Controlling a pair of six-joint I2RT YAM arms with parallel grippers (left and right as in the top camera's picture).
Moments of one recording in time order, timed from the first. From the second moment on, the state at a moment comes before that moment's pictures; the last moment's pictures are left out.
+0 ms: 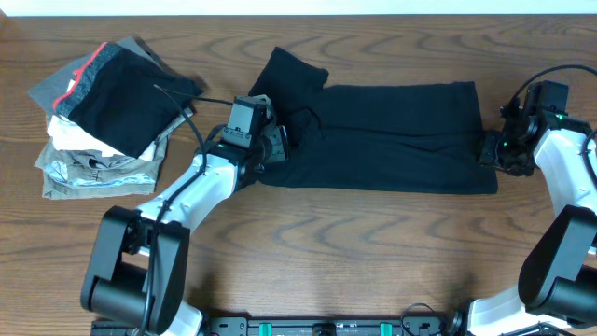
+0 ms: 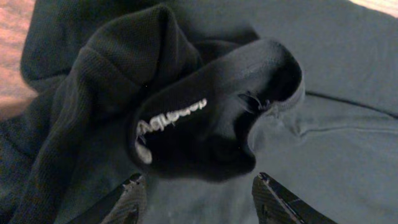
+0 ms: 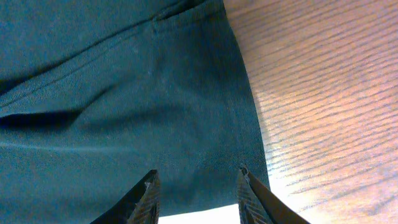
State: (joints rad) left arm -0.33 1.72 0.95 -0.18 0.15 -0.48; right arm -0.29 1.73 1.18 -0.80 -0.07 0.06
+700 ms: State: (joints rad) left arm -0.33 1.80 0.95 -0.01 0.17 -0.48; right arm -0.29 1.73 1.18 -0.80 -0.07 0.06
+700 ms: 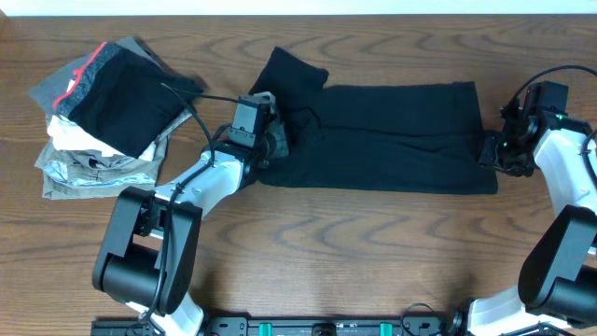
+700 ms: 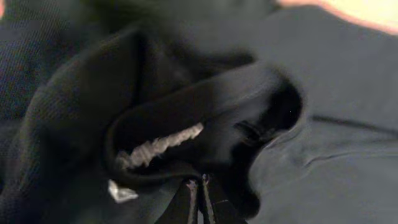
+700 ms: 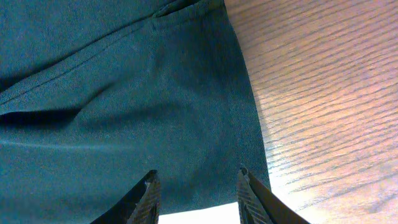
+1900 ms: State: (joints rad) left arm -0.24 1.77 1.05 -0.49 -0.01 -0.41; right arm -0.29 1.73 1.18 -0.83 -0.07 0.06
